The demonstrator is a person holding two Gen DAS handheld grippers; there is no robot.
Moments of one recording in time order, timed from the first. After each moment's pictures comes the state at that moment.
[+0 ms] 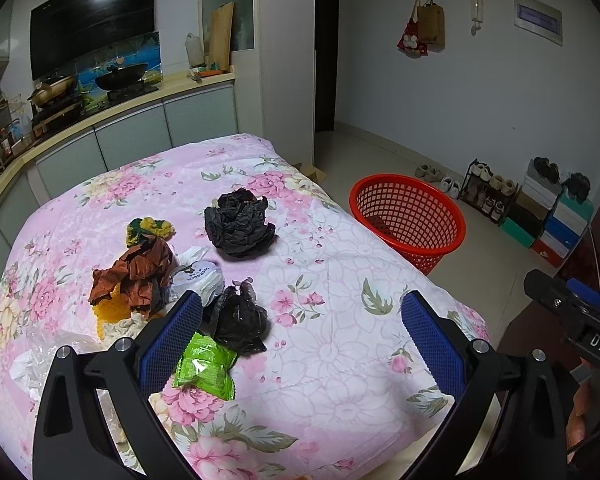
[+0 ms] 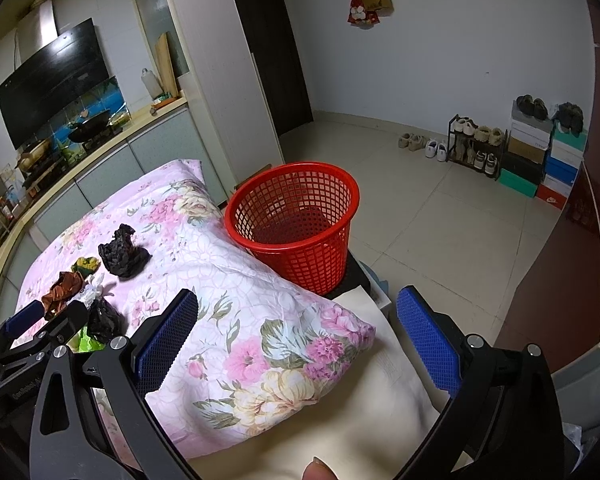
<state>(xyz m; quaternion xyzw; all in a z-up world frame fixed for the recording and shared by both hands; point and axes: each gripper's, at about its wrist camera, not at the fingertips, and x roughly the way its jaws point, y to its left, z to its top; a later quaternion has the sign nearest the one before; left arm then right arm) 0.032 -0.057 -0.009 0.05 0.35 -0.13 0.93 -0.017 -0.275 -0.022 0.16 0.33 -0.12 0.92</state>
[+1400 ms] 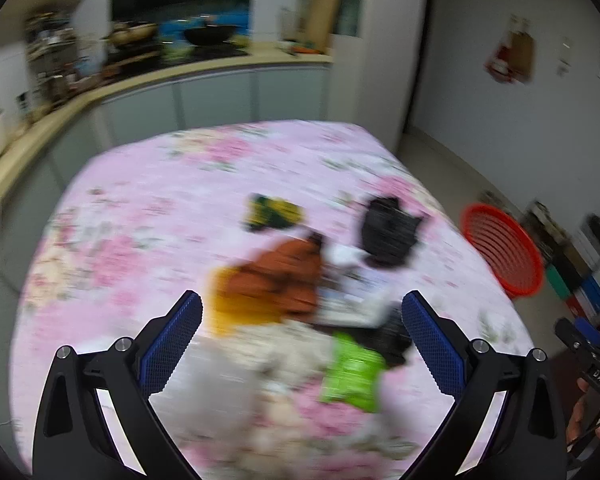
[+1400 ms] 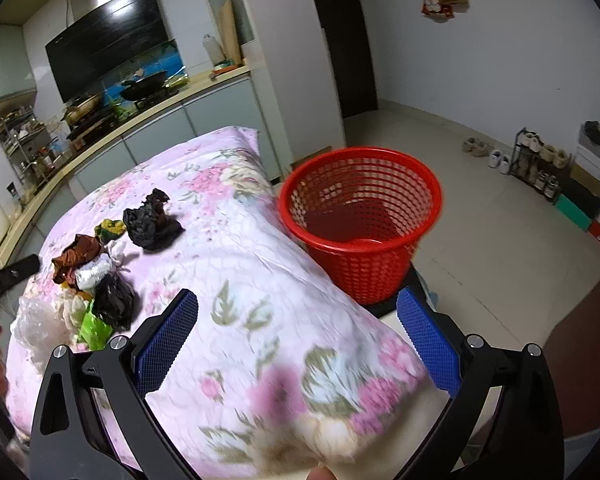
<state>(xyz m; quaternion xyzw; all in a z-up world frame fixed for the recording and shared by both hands) 0.072 0.073 0.002 -0.03 0.38 0.01 0.92 0.055 -0.260 -0.046 0.13 0.37 0.02 0.92</state>
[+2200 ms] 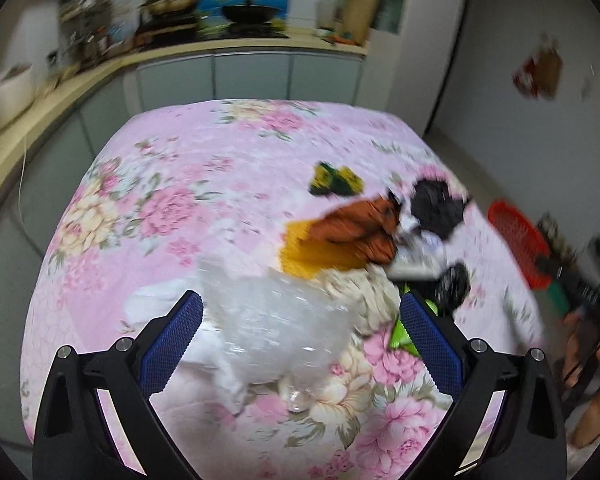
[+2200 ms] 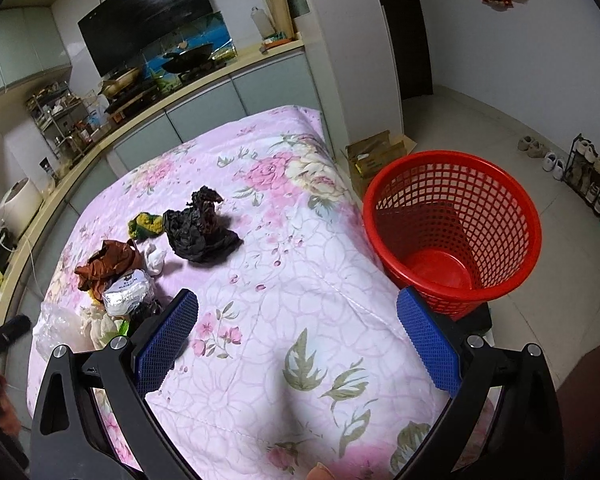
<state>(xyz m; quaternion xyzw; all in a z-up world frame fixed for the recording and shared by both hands) 0.033 0.115 -0.015 -0.05 0.41 0.02 0.91 0.118 -0.219 -0.045 0.12 0.40 0.10 0.90</state>
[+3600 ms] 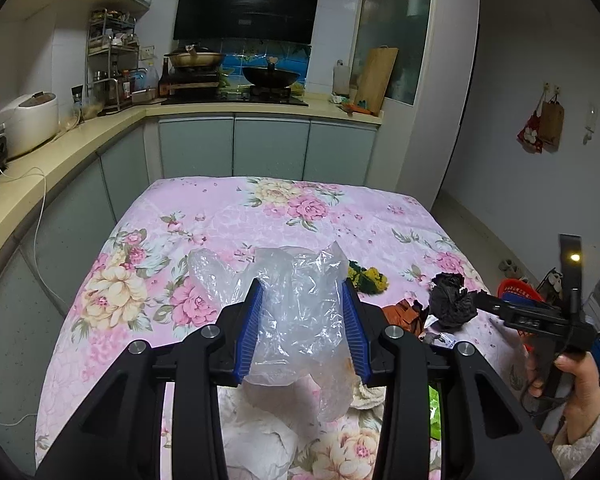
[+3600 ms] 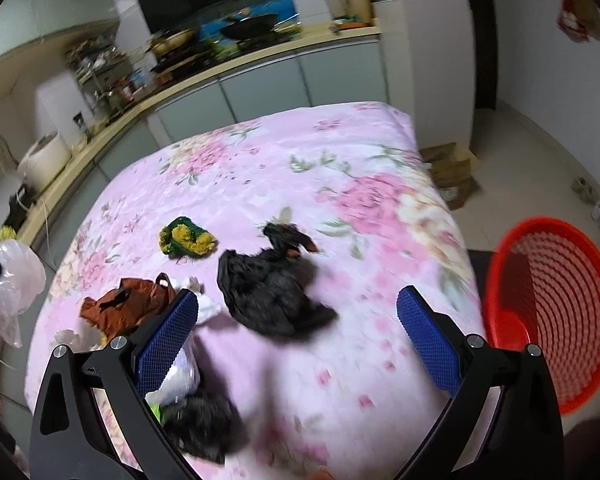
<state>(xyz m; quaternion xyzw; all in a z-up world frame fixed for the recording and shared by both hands) 0.052 0.161 0.034 -0.08 0.29 0.05 0.95 0.216 -0.122 -0.048 0.05 0.41 0.21 0.88</state>
